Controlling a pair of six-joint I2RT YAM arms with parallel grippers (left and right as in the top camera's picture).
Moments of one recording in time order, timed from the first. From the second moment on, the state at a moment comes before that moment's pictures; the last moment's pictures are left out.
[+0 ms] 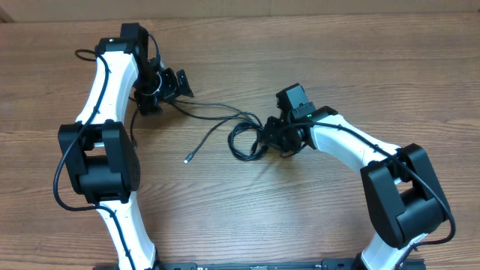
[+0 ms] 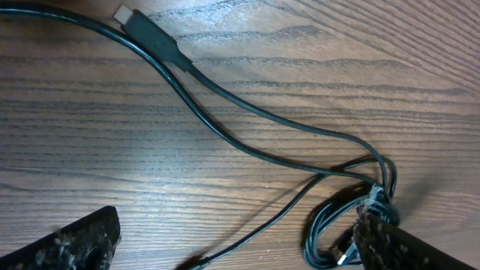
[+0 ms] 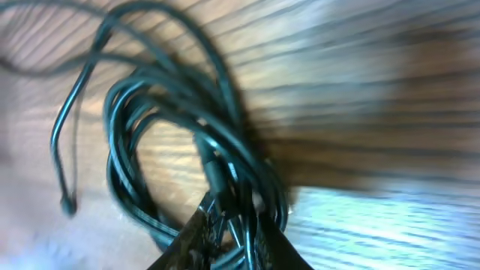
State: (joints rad) left arm 0.03 2.17 1.85 -1.19 0.34 -0.31; right arm 0.45 1.87 1.12 -0.46 -0.35 0.72
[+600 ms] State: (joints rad) left arm 0.03 2.17 1.85 -1.19 0.34 -0.31; right arm 0.54 1.87 1.12 -0.38 -0.56 0.58
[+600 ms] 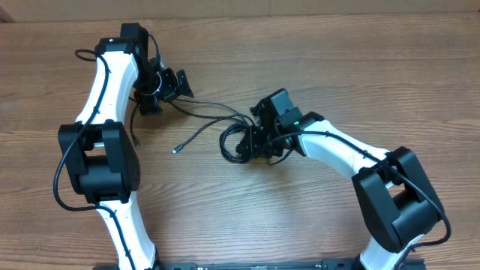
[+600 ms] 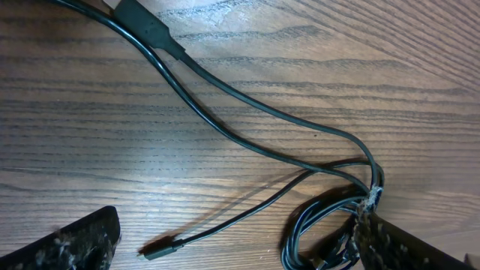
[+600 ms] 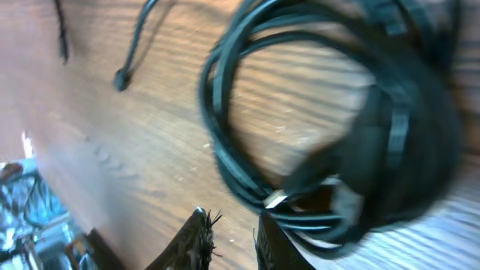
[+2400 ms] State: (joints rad) left arm 0.03 2.17 1.85 -1.19 0.34 -0.31; right arm 0.62 2.04 1.22 -0.48 -0.58 0.72
